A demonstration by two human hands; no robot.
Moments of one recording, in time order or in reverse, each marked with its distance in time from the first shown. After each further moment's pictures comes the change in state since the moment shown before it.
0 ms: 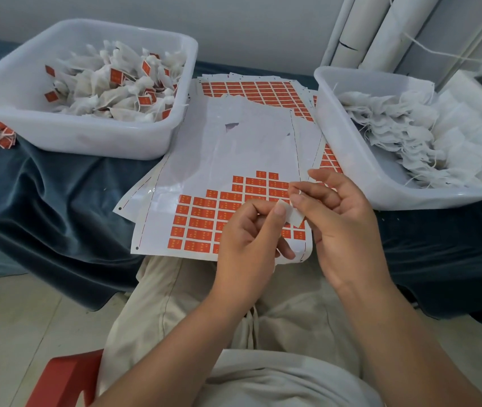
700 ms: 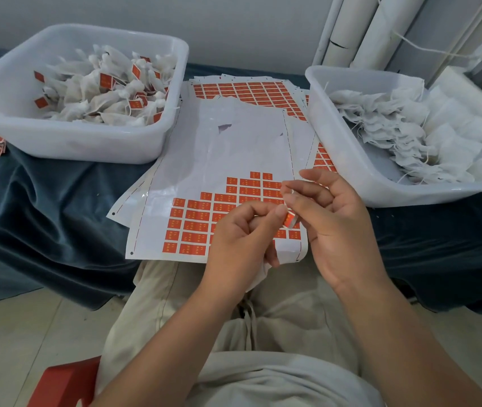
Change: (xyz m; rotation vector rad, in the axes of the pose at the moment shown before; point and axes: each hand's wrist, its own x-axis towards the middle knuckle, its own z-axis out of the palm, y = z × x) left_hand 0.011 0.000 -0.008 0.034 -0.070 -0.084; right_hand 0.003 0.001 -0.002 0.034 -0.043 -0.012
